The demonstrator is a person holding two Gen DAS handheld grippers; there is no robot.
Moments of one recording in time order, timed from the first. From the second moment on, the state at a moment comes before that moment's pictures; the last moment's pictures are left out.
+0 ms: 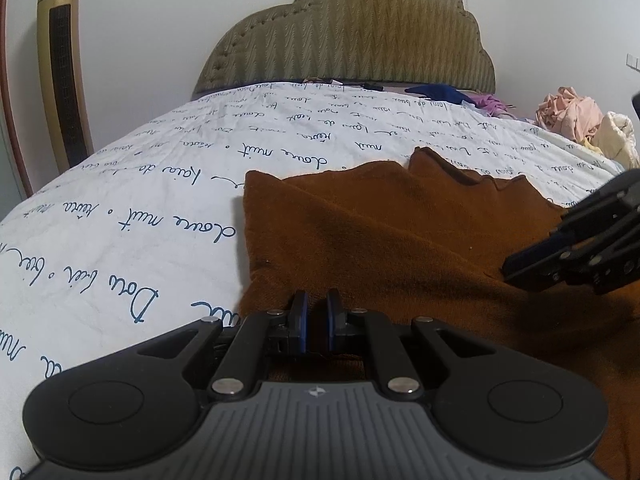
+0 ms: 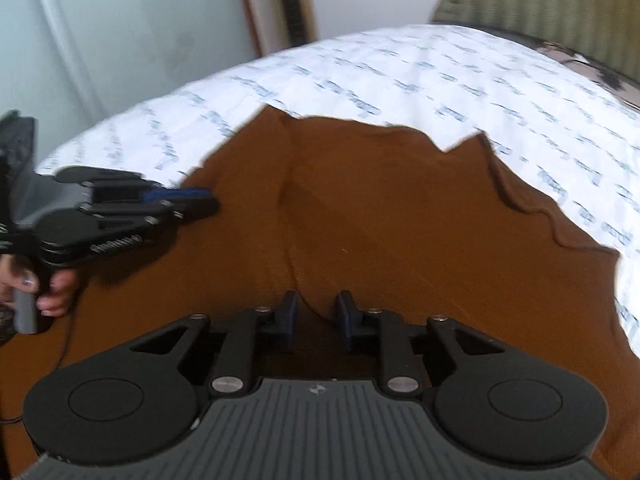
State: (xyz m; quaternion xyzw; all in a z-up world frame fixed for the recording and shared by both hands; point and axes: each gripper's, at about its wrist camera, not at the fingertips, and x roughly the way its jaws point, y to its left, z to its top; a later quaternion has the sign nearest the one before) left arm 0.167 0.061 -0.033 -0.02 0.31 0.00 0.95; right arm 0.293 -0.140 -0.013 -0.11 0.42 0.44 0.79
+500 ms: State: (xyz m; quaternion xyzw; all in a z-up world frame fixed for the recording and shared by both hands) left arm 0.168 0.061 -0.031 -0.02 0.31 0.00 0.95; right arm 0.296 -0.133 -0.012 -0.14 0.41 0.42 0.80
